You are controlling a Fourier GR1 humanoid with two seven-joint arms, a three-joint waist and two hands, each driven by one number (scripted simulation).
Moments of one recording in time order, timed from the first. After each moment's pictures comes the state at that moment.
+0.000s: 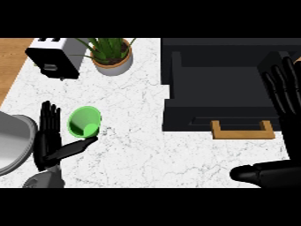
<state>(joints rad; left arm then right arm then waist) -0.10 0.06 0.18 -1.12 0.17 0.14 -0.53 -0.10 -0.08 -0.05 -2.07 -0.14 0.11 0.15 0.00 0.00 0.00</state>
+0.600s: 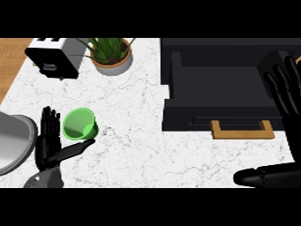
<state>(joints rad) -0.17 0.10 0.24 -0.86 0.20 0.09 -0.68 -0.11 -0.09 -0.05 -2.09 -0.15 0.12 0.19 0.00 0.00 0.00</state>
